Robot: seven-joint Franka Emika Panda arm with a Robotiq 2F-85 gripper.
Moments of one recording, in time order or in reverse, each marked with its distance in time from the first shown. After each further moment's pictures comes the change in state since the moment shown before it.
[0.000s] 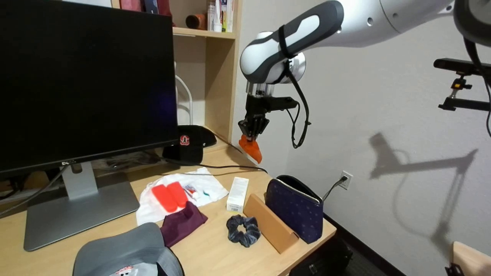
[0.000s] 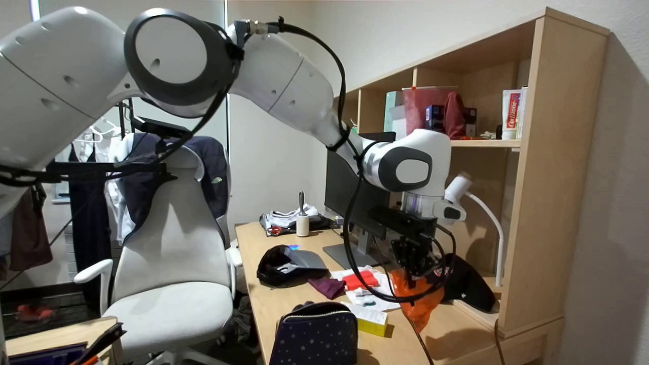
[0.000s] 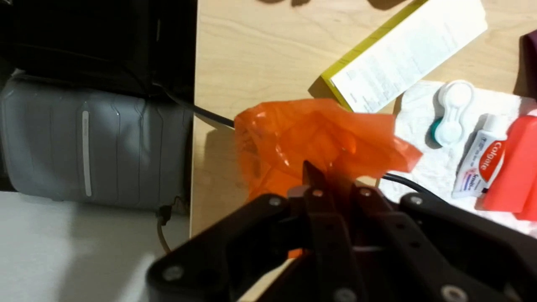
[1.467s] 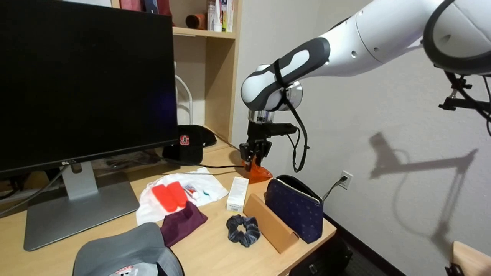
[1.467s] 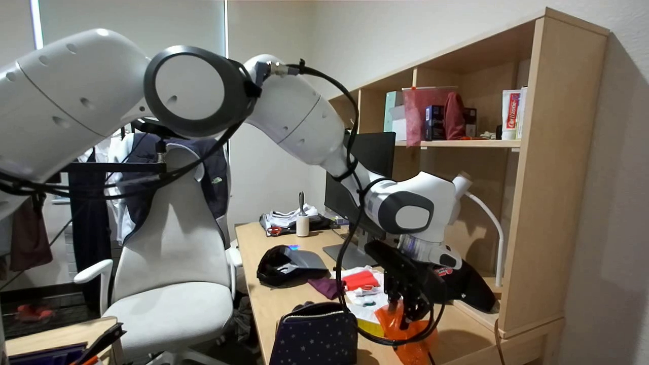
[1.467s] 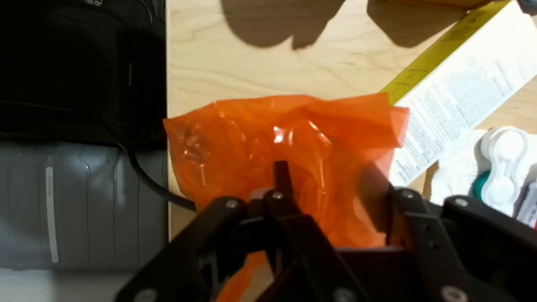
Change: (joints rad) arm -0.049 0.121 0.045 0.000 0.039 0.025 -0.002
